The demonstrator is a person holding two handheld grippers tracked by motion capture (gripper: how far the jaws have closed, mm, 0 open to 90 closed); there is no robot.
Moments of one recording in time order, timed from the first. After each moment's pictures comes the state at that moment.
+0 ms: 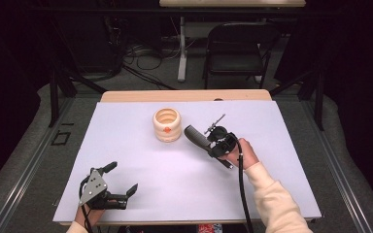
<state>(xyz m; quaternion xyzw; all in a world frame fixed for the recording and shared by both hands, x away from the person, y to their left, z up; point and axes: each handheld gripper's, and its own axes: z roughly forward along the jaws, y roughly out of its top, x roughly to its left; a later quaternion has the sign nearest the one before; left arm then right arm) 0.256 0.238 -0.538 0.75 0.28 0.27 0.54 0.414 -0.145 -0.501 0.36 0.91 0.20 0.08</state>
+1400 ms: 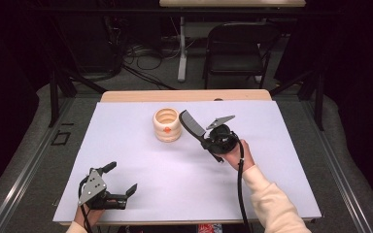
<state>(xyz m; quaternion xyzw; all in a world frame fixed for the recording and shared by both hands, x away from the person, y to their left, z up) 0.255 0.239 -0.537 0.74 0.29 0.27 0.54 0.402 -0.146 -0.488 0.35 0.86 0.34 0.14</state>
